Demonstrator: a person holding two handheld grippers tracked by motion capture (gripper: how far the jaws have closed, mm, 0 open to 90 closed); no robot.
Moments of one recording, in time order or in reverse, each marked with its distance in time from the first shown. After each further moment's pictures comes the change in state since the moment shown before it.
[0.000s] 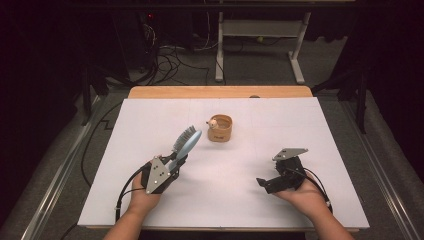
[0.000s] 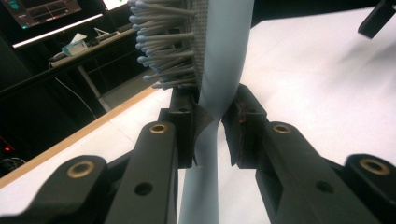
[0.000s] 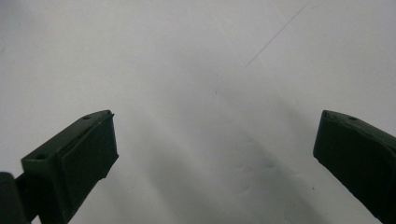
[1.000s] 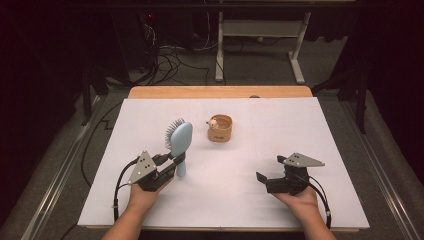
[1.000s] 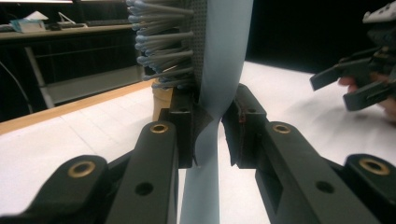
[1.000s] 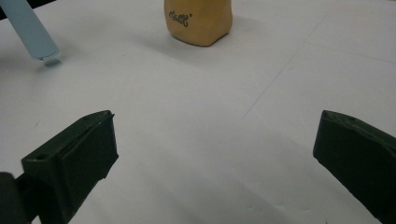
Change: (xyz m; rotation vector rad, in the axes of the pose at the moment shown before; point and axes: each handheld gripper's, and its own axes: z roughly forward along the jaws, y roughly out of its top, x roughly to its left) left arm 0.018 -0.002 -0.006 -0.110 -0.160 -0.273; right arm 0.004 -0.022 -0.004 -0.337 0.004 0.095
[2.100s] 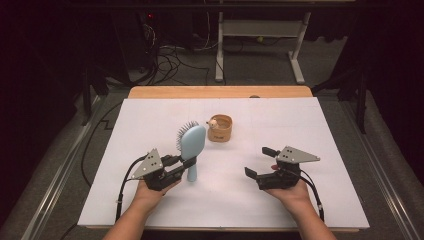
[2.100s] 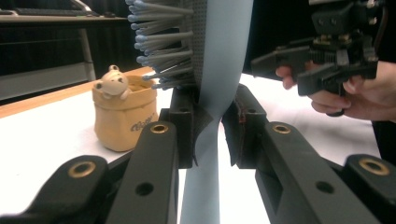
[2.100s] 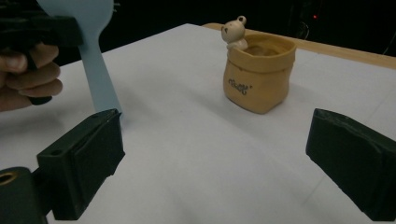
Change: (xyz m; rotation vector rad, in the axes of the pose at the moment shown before) left arm -0.007 0.008 0.018 0.020 -0.200 -0.020; right arm 0.021 0.033 0.005 -0.147 0.171 -0.080
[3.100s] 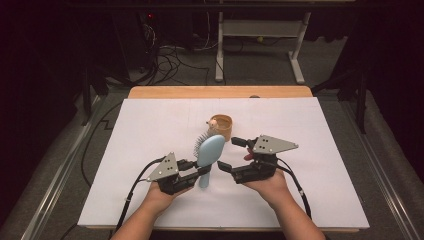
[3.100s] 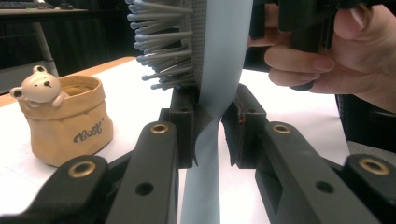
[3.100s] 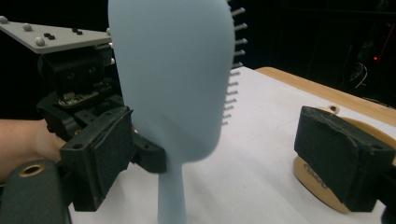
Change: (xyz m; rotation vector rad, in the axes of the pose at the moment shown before) left arm -0.020 0.001 0.024 0.034 -0.120 0.040; right arm 0.043 0.057 0.034 -0.098 0.195 -0.092
